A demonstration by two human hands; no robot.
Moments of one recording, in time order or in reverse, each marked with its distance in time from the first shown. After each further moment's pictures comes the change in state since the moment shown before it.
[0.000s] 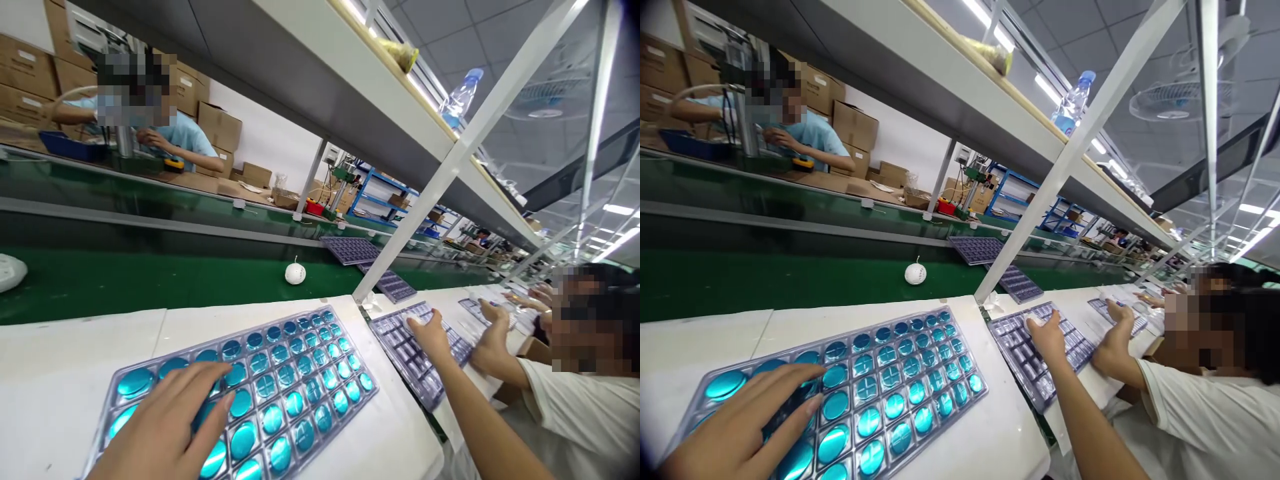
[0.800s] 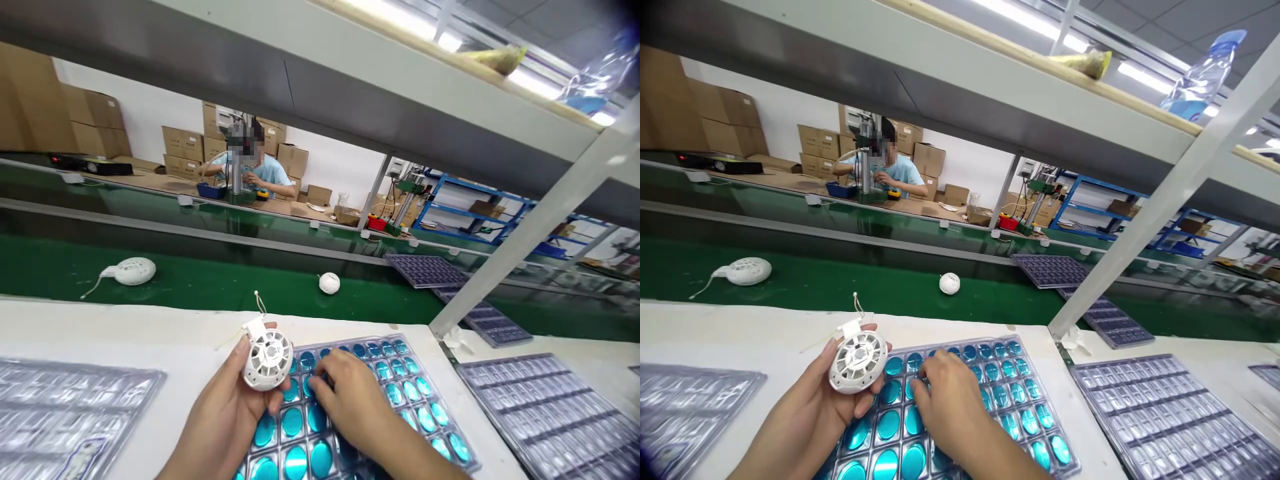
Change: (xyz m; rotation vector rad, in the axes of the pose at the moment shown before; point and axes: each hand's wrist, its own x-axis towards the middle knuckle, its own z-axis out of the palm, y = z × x) left_hand 0.002 0.059 -0.040 -1.261 0.191 -0.473; right_hand -0.258 -0.188 0.039 0.110 -0.757 -1.100
